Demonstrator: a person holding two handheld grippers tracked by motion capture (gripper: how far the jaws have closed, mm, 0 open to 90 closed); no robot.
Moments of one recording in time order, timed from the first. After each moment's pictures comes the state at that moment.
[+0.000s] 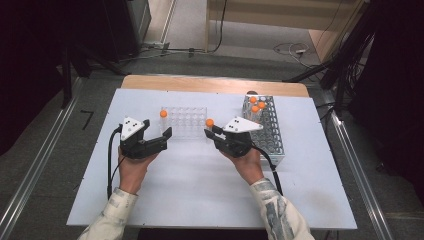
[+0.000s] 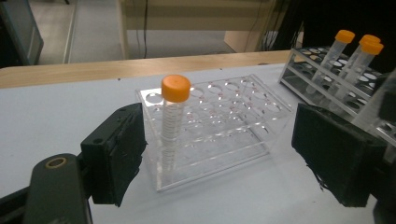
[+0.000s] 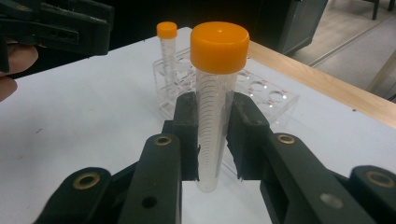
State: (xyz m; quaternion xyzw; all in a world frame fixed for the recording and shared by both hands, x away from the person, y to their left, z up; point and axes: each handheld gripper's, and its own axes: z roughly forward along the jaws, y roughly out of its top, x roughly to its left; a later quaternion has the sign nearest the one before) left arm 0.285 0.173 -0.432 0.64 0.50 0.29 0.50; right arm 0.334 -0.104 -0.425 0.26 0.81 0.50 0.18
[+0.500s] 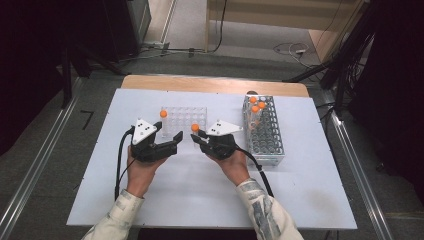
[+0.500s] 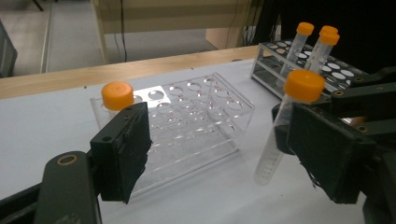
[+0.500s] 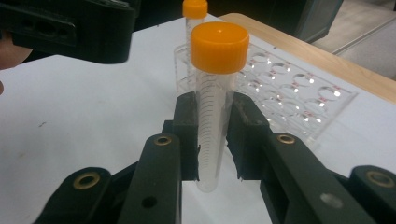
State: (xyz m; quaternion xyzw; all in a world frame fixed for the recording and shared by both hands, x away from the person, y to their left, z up) left arm 0.281 0.149 -0.430 0.67 0.47 0.28 0.51; right arm 0.335 -0.069 -0.446 0.24 0.82 0.49 0.17
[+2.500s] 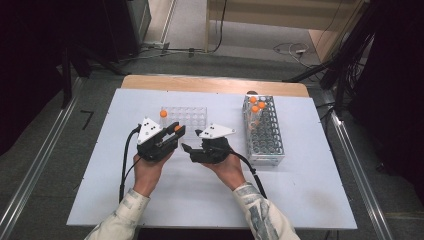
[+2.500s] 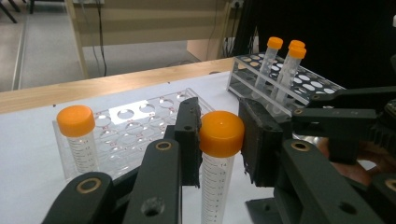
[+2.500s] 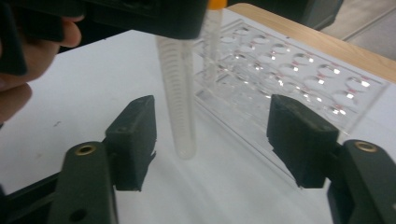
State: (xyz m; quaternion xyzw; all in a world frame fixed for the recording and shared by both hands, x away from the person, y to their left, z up) left arm 0.285 0.139 -0.427 0.67 0.44 0.26 0.54; right arm 0.325 -0.059 -0.446 0.26 0.83 0.48 0.15
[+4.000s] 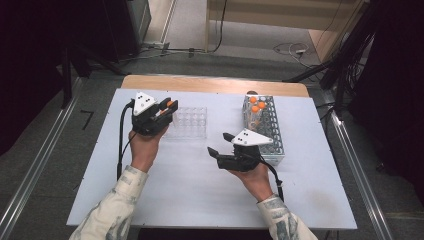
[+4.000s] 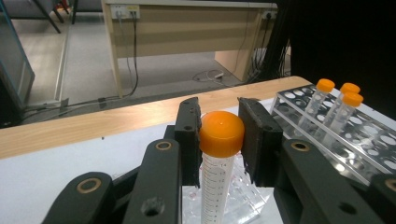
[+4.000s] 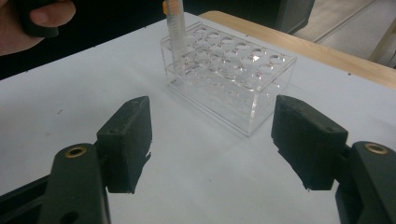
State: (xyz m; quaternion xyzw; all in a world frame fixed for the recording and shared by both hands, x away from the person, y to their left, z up) left arm 0.329 0.153 -0.386 0.64 0.47 0.31 0.52; right arm 0.300 -0.129 -0.429 0.29 0.80 0.49 0.17
